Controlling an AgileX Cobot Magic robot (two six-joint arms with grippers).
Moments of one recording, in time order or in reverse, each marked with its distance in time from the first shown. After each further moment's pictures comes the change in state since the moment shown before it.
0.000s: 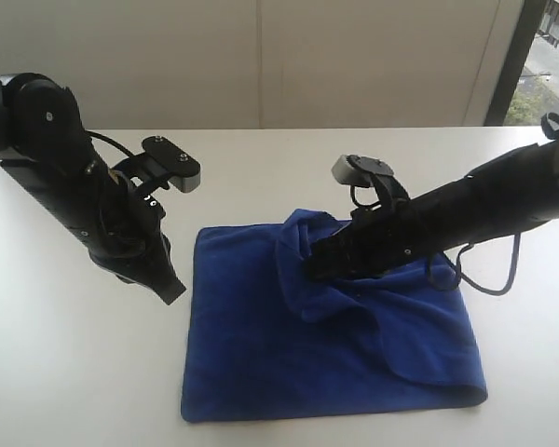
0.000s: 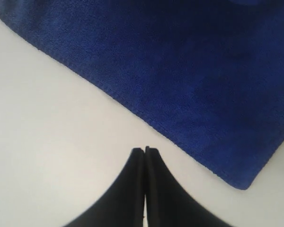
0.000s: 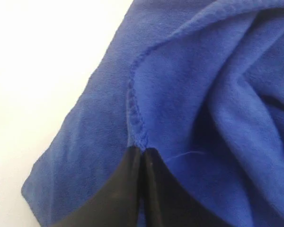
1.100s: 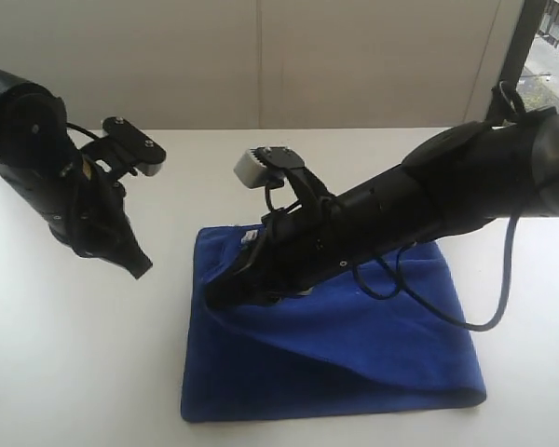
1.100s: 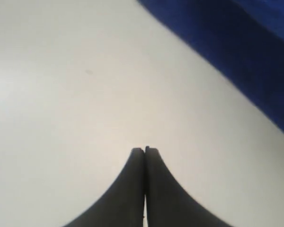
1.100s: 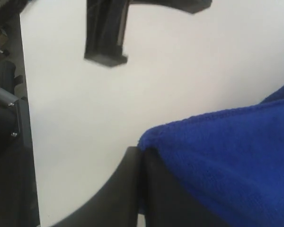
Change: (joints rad) left arm 0.052 0.000 0.000 0.381 -0.066 -0.336; right arm 0.258 -0.156 0.000 -0.003 0.099 0.014
